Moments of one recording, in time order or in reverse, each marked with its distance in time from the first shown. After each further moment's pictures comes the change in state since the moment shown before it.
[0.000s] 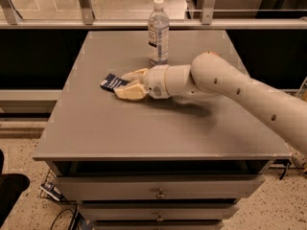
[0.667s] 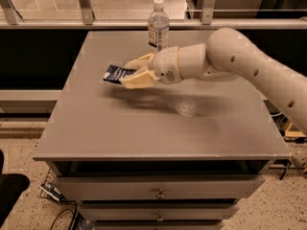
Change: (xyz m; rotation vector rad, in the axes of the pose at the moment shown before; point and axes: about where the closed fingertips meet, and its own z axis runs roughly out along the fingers) arm -0.051 0.011 -0.044 -0.119 -0.017 -0.106
